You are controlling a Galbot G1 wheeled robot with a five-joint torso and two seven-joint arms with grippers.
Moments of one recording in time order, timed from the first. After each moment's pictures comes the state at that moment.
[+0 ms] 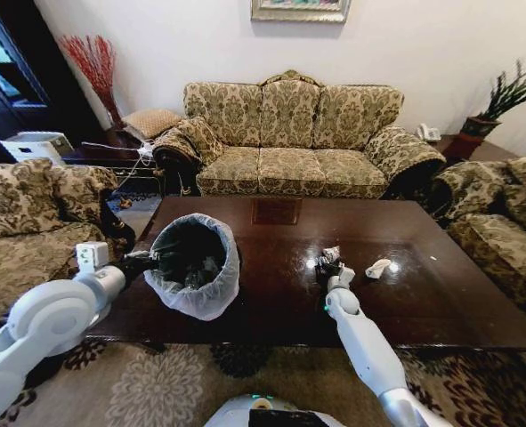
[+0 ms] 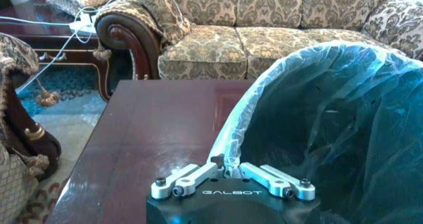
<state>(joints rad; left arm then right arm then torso) 1.65 -0.49 -1.01 -2.36 -1.42 0.57 -0.51 -0.85 1.30 0.30 1.22 0.55 0.01 0.27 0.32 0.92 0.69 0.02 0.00</state>
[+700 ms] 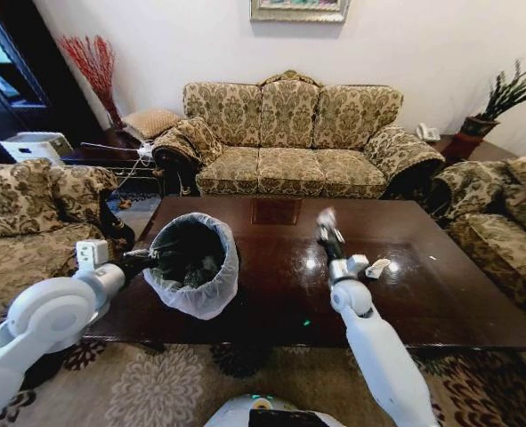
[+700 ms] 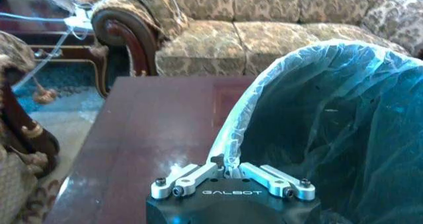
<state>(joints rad) 1.65 -0.44 -1.01 -2.37 -1.48 0.59 -0.53 -0.99 1.22 0.18 2.07 0.57 -0.02 -0.01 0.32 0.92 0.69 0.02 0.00</state>
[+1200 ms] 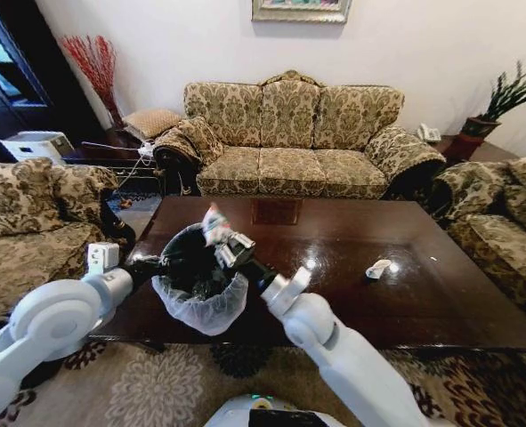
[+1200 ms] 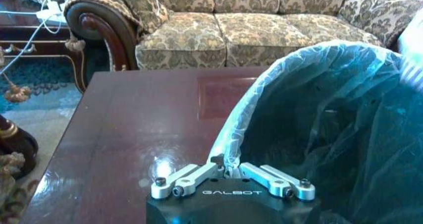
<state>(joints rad) 1.67 -0.44 -1.03 -2.42 -1.51 0.61 -0.54 -0.89 1.24 -0.24 2.11 0.46 -0.07 -0.08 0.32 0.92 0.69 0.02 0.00</state>
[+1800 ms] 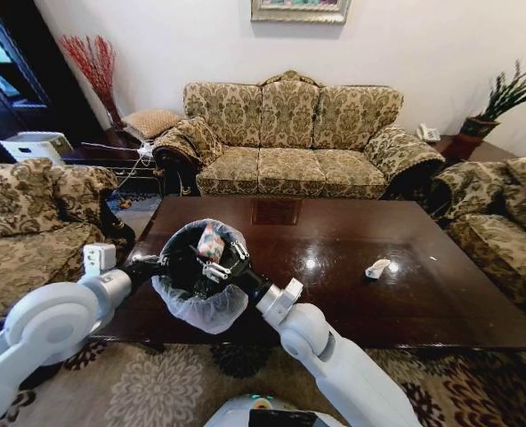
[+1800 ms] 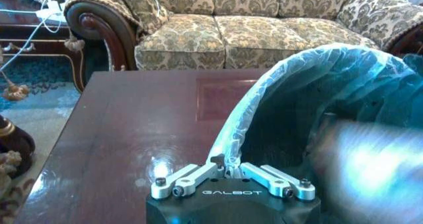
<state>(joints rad) 1.67 -0.46 -1.03 -2.44 -1.50 0.61 -0.54 -0.93 1.23 -0.24 2.12 0.46 -0.06 -0.07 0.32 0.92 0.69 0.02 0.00</state>
